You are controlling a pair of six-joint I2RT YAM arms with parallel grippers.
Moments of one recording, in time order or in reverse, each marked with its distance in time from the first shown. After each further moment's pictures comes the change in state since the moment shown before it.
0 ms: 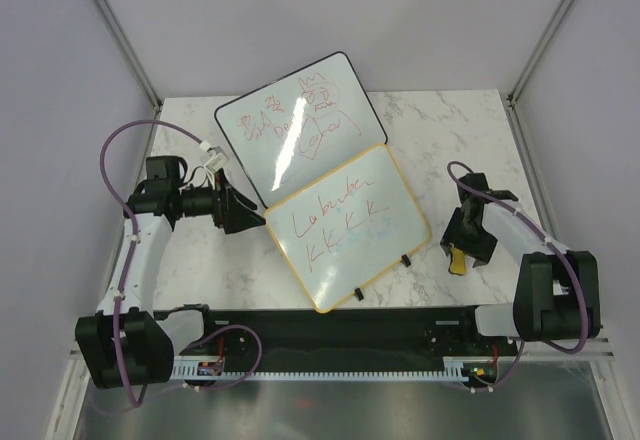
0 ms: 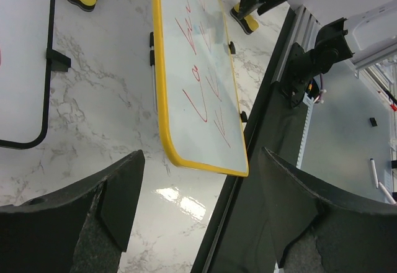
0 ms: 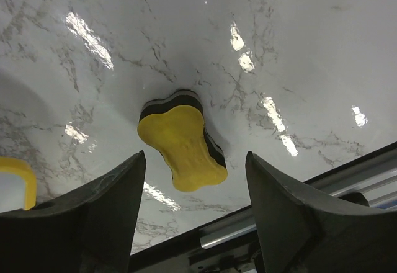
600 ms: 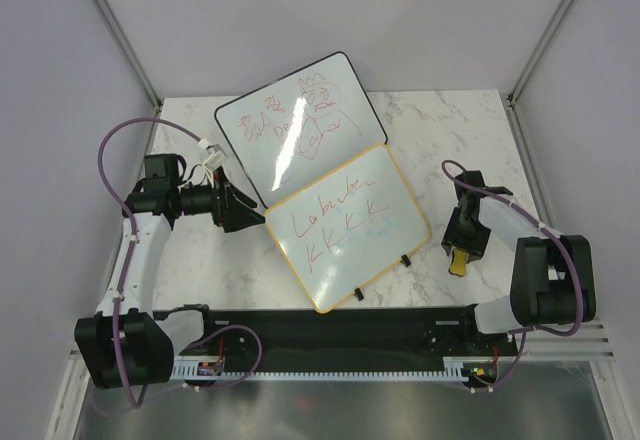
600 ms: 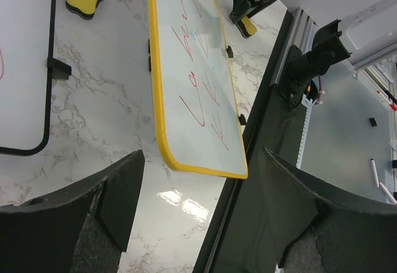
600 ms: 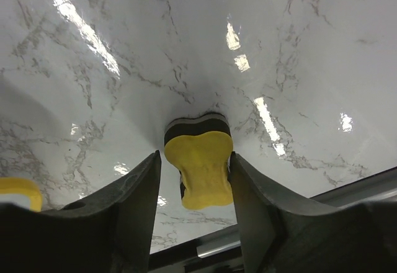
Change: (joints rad) left arm 0.000 0.000 0.023 -0.005 0.014 0.002; right arm 0.000 0.097 0.022 0.048 -0.017 -0.077
